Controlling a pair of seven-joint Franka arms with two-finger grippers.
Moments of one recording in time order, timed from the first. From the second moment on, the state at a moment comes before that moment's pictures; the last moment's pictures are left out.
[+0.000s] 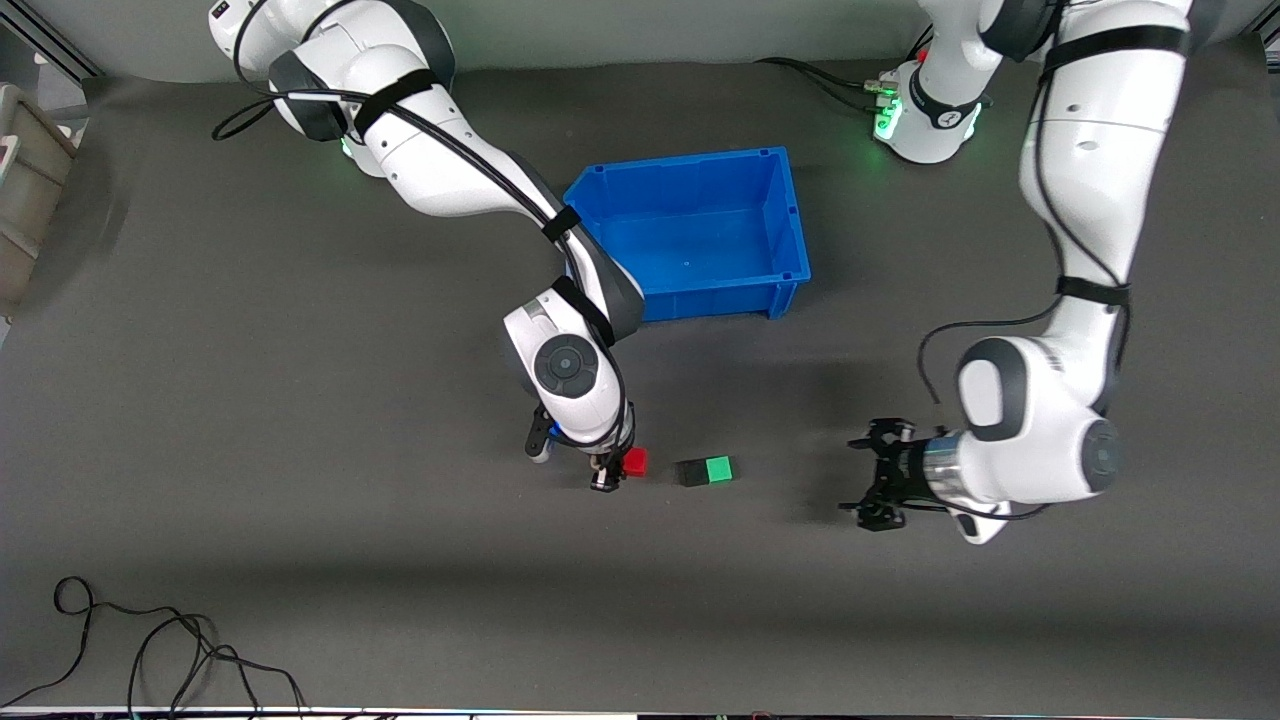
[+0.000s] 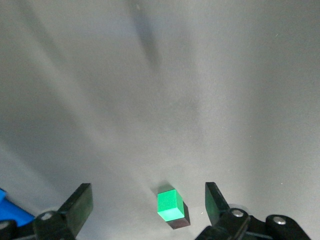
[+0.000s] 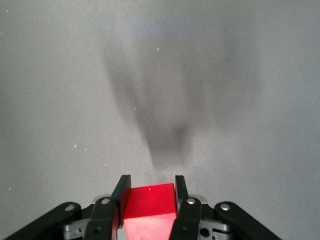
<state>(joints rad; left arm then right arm) -0.13 0.70 -0.04 -1.47 -0.56 2.08 -1.15 0.70 1.01 -0.12 -1.09 0.13 2.24 2.40</state>
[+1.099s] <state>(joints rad) -0.07 0.69 -0.04 -1.51 -0.57 2.12 -1.12 0.72 1.12 -0.12 -1.04 0.09 2.36 2.28</state>
